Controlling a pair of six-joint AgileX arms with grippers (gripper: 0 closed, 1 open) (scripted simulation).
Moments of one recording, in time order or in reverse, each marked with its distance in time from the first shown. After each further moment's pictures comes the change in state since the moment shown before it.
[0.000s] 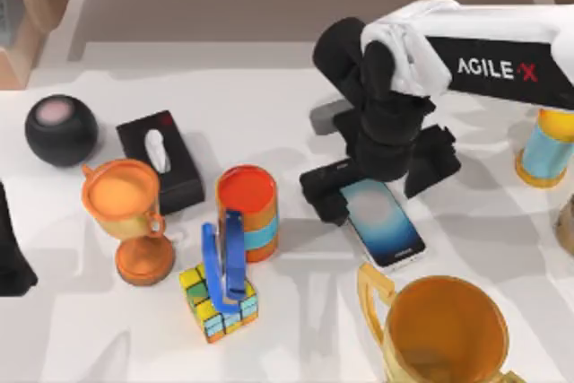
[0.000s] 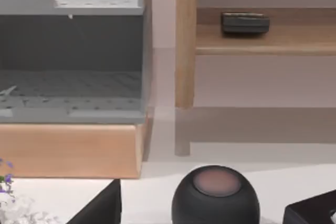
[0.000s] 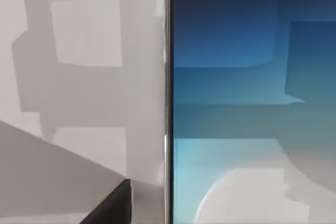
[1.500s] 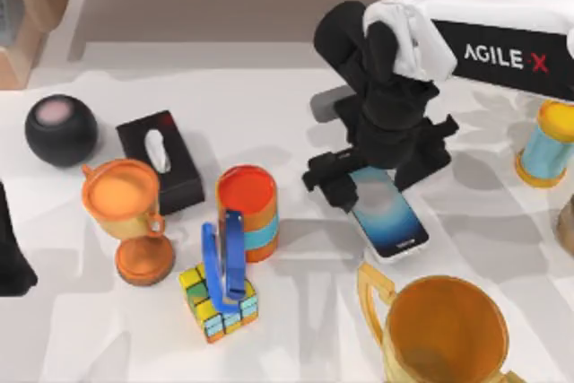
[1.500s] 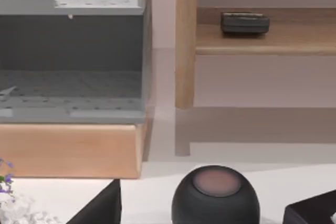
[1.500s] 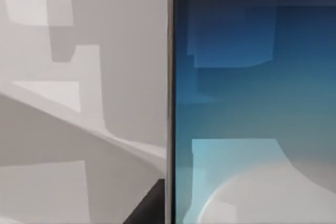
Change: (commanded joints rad) left arm 0.000 0.000 0.000 0.000 0.000 0.000; right arm -0.003 -0.073 0.047 -0.086 0.005 -0.004
